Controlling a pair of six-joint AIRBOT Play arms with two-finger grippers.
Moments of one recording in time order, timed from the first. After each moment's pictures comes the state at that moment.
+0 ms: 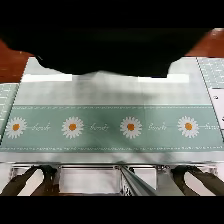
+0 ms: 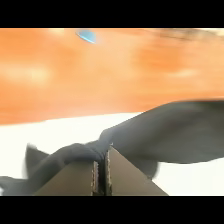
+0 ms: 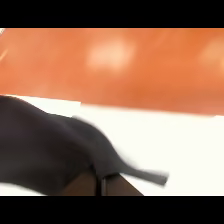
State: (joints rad) left arm 0.37 -0.90 1.68 0.74 -1.24 -1.24; right arm -0.14 -1.00 1.94 -1.15 1.39 1.51
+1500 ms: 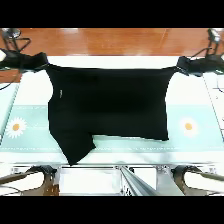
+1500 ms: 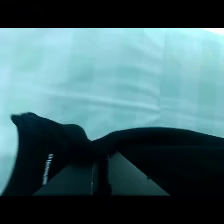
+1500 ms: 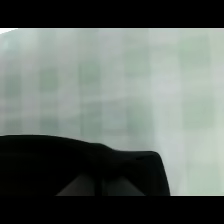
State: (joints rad) left arm 0.09 -1.41 1.35 1.21 -0.88 -1.58; right arm -0.14 -1.45 1.37 -1.07 0.95 1.48
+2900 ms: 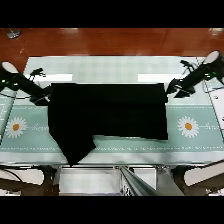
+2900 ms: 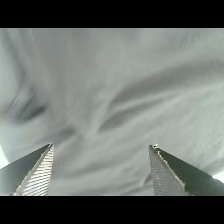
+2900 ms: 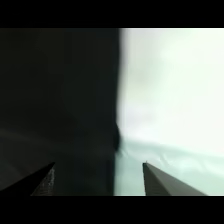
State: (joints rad) left arm 0.26 -1.62 1.30 1.15 -1.46 -1.34; right arm -0.22 -1.73 1.51 -1.21 1.51 1.42
